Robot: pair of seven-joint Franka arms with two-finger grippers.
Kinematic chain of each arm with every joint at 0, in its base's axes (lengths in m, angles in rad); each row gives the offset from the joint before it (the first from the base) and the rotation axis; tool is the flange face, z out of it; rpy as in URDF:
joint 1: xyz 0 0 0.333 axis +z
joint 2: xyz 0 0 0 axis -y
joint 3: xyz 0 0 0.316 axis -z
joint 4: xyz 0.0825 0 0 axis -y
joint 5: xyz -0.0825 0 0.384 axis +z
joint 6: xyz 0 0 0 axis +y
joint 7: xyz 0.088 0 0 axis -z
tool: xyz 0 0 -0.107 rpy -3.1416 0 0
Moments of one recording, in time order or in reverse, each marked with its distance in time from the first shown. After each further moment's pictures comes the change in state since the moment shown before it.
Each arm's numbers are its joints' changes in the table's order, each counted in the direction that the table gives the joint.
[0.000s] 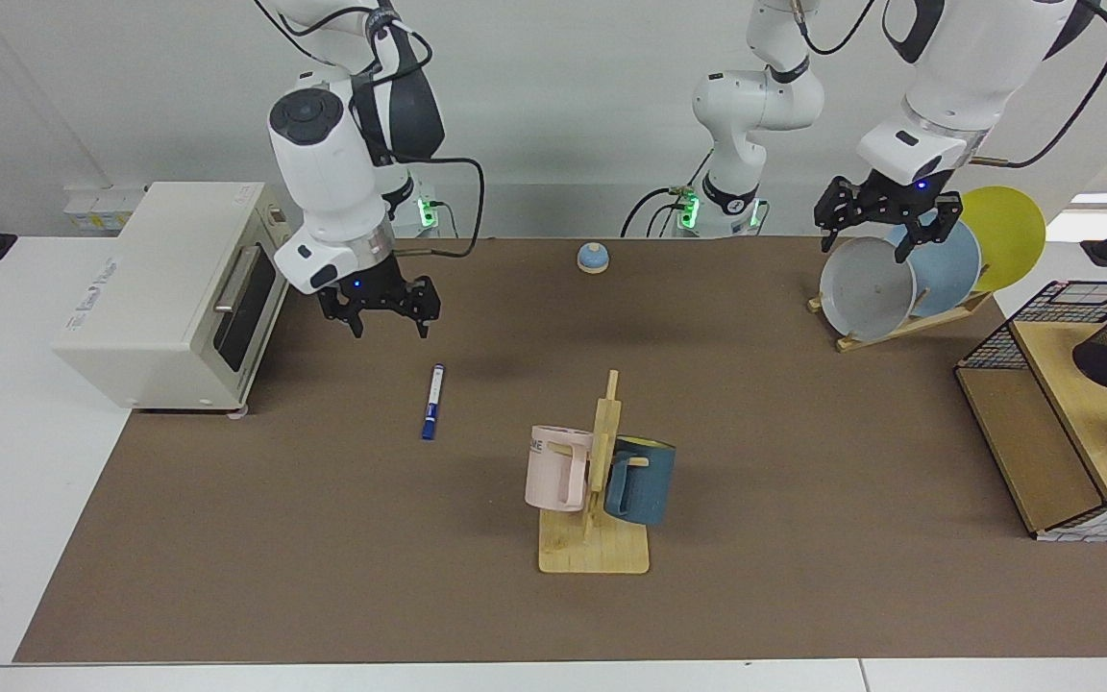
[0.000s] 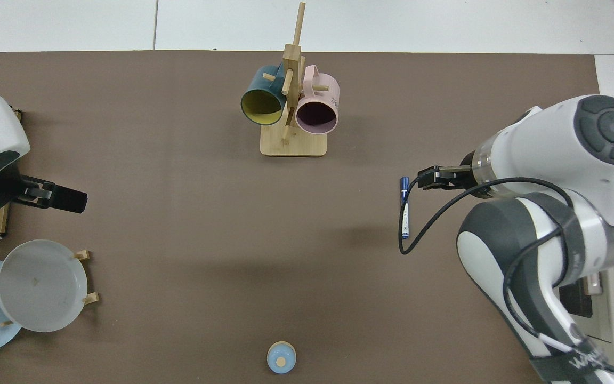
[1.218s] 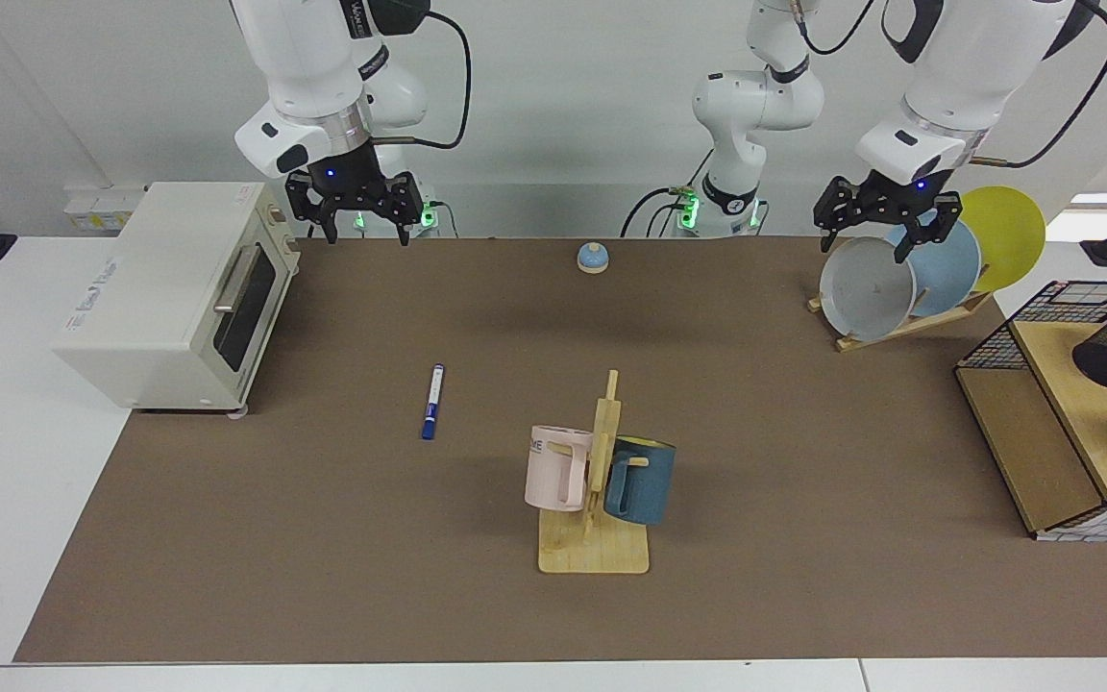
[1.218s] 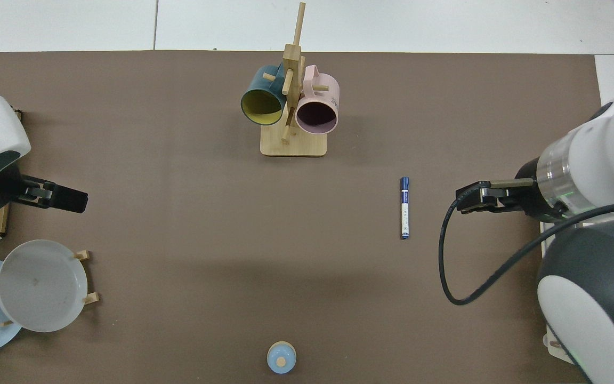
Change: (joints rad) left arm 0.000 0.000 0.000 0.000 0.000 -0.001 -0.001; right arm 0.001 0.102 -0.004 0.258 0.000 0.444 0.002
